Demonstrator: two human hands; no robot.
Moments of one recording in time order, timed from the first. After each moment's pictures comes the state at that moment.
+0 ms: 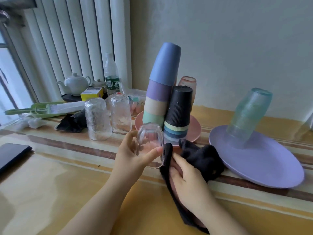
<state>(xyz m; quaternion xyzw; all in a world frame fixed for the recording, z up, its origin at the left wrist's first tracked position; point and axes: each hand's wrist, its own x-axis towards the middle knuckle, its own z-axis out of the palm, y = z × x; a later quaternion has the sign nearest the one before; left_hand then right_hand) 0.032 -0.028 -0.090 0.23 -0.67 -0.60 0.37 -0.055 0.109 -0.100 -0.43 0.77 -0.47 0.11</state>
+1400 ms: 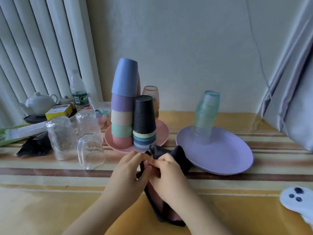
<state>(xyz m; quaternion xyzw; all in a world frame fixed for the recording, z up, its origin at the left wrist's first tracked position) 0.010 0.017 -0.088 0.10 -0.91 -0.25 0.32 -0.072 0.128 -0.084 -0.40 0.83 -0.38 0.00</state>
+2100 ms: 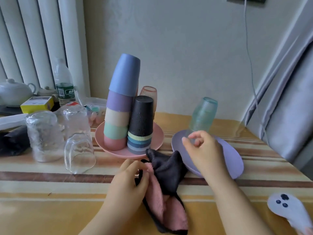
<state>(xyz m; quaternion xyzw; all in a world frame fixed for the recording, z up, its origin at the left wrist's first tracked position) -0.005 0.011 -0.115 0.12 -0.84 -0.39 0.35 -0.127 0.155 -0.026 -0.20 0.86 -0.43 -0.16</state>
